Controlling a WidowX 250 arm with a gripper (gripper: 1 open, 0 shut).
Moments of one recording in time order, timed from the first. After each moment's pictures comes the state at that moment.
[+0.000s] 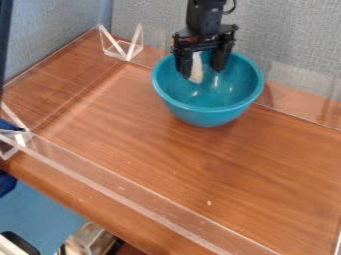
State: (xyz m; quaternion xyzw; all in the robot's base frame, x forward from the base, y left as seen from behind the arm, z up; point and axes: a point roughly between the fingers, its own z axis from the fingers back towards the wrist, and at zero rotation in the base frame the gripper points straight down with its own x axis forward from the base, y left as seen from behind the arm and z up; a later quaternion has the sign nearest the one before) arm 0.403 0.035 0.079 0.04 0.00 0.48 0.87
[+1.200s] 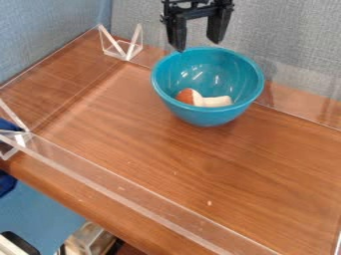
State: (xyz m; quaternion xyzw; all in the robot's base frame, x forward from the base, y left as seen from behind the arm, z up) arm 0.373 0.030 0.135 0.02 -0.01 0.50 0.87
